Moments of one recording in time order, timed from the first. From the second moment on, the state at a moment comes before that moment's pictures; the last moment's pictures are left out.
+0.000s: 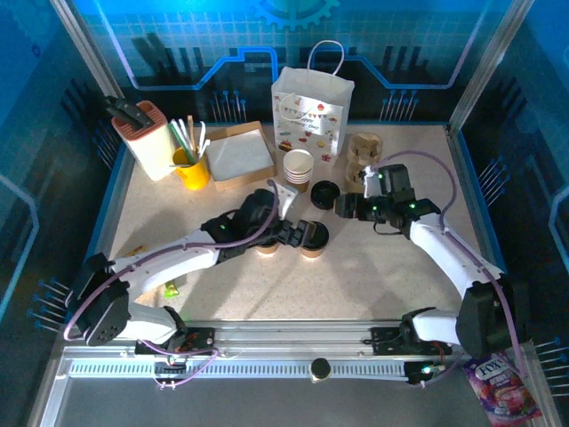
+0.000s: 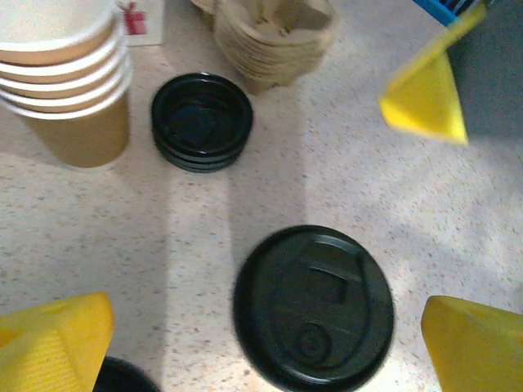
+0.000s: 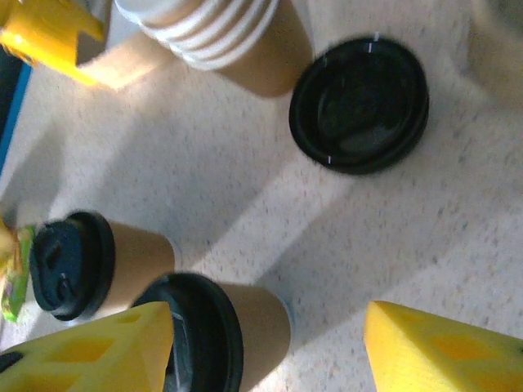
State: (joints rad) left arm -0.76 1.37 0.92 -0.15 0.00 -0.28; right arm 0.27 1.28 0.89 -0.45 -0.40 0.35
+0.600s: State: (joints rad) left arm -0.71 1.52 1.07 -0.32 0.03 -0.25; right arm 0.38 1.30 0.78 -0.42 -0.47 0.34
